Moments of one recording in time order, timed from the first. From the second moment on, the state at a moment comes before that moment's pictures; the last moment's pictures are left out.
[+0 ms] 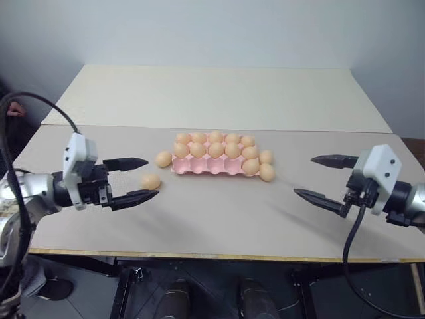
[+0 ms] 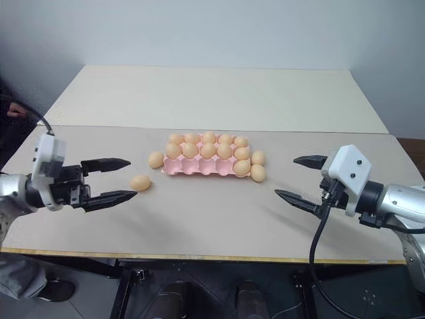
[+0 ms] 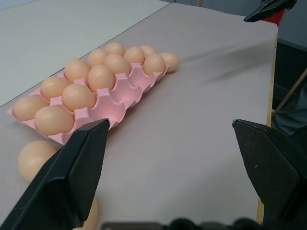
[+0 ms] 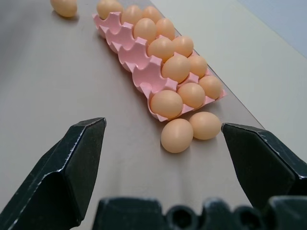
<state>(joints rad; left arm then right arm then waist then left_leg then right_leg) -0.24 0.94 0.28 -0.28 -0.73 0.59 -1.15 -0.06 -0.95 -0.36 -0.53 0.54 0.48 0.88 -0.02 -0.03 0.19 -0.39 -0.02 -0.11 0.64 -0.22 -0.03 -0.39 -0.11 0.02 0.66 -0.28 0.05</state>
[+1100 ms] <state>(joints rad) -0.26 0.94 0.26 -0.23 -0.71 0.58 -1.18 -0.48 -0.66 0.18 -0.11 0.07 0.54 0.70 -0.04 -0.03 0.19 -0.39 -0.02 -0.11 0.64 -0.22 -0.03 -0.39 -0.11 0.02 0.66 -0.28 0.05</state>
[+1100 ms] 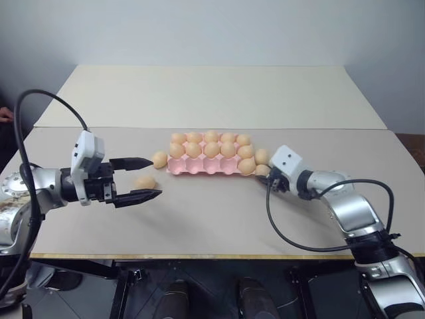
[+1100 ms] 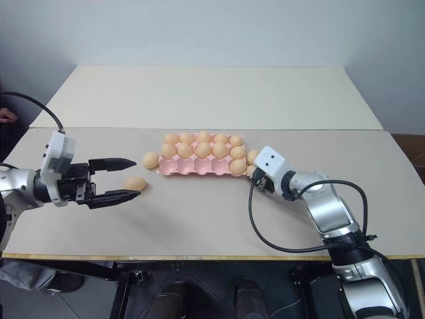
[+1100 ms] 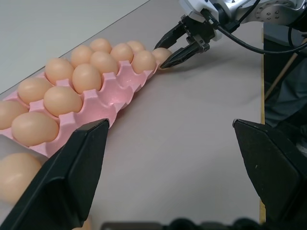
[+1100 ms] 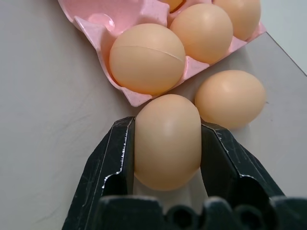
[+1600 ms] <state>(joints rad) -0.33 0.90 0.36 -0.20 -0.80 0.62 -1.10 -0.66 -0.52 0.20 -0.15 0.11 0.60 0.70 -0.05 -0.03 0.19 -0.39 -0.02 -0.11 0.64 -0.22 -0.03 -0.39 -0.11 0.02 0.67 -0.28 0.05</state>
